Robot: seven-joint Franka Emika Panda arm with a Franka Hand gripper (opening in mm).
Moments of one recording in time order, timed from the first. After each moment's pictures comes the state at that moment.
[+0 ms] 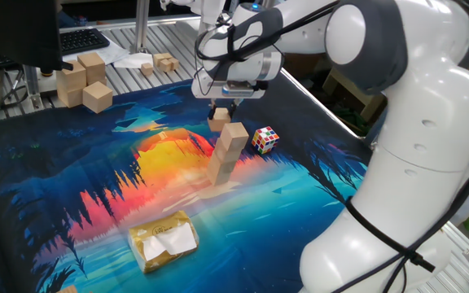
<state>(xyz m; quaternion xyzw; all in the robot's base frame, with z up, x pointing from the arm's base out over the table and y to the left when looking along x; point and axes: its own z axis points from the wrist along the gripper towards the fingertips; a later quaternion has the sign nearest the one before) 0.563 -0.118 0.163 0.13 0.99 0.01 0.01</state>
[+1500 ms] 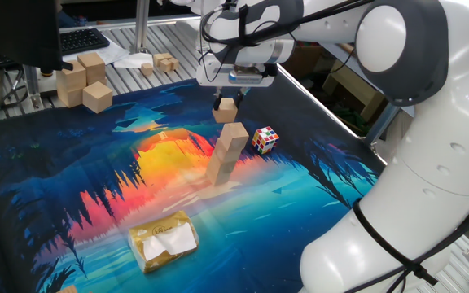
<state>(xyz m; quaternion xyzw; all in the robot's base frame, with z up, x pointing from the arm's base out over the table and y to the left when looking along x) 0.539 -0.108 0.221 0.12 0.99 0.01 0.00</state>
